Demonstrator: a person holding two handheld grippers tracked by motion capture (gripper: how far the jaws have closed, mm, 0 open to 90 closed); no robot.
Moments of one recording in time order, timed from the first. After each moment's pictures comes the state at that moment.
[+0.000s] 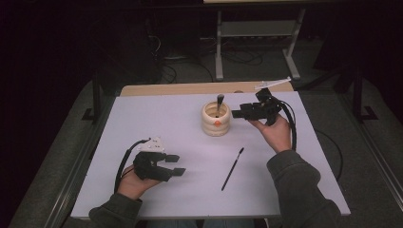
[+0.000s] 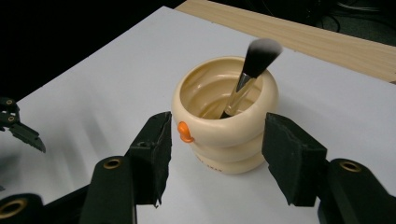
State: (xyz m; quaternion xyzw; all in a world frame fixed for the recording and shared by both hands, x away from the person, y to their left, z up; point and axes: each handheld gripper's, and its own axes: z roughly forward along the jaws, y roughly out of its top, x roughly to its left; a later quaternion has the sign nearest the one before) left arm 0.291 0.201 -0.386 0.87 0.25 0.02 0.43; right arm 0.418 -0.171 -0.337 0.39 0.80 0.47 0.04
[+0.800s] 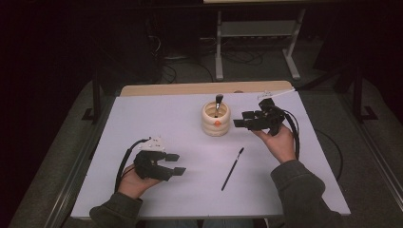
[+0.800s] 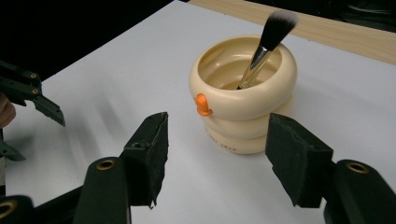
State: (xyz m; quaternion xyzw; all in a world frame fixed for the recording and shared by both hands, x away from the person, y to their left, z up) left arm 0.294 0.201 -0.388 0.87 0.25 0.02 0.43; right arm 0.395 -0.178 -0.350 0.37 0.80 0.48 0.03
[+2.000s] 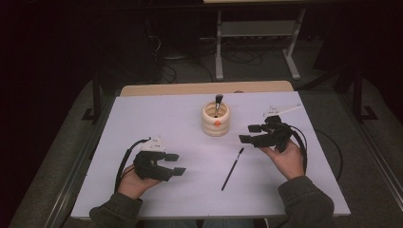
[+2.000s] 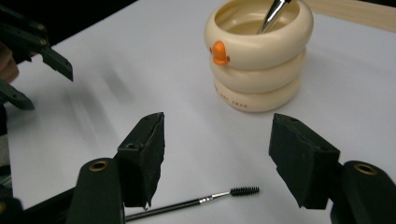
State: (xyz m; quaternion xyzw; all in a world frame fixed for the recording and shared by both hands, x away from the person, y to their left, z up) left arm 0.293 0.202 -0.387 0.87 0.25 0.03 0.43; right arm 0.354 -0.190 -0.368 0.36 0.81 0.46 0.05
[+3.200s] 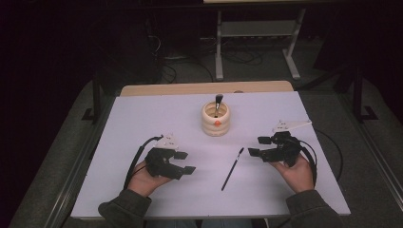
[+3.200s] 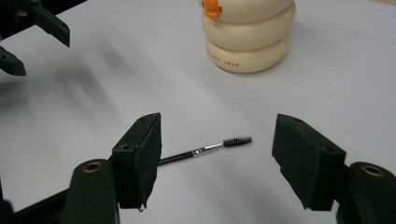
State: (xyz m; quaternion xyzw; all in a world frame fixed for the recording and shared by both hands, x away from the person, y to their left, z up) left arm 0.297 0.164 -0.378 0.88 0.25 0.03 0.40; right arm 0.323 -0.214 -0.392 0.37 0.81 0.45 0.07
